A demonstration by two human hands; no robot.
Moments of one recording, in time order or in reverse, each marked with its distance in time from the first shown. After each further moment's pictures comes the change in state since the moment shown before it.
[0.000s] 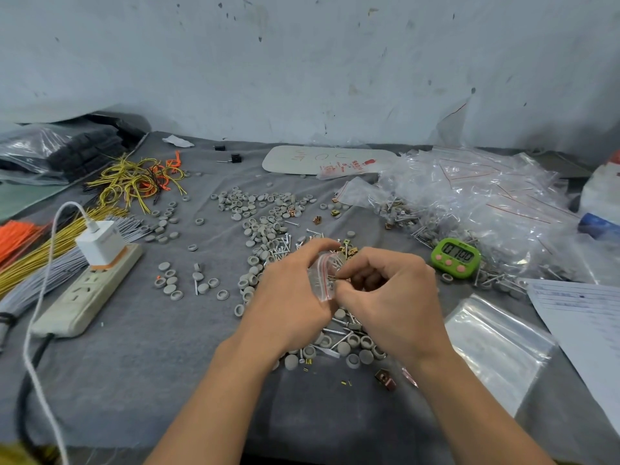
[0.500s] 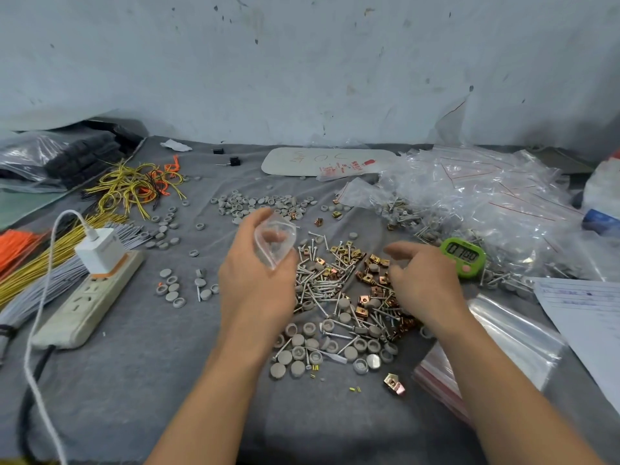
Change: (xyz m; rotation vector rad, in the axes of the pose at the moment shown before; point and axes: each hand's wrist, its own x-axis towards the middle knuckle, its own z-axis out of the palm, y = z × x) left_hand 0.004 -0.005 -0.020 -0.260 0.456 -0.250; right_hand 0.042 0.061 -0.015 -0.431 -0.070 0.389
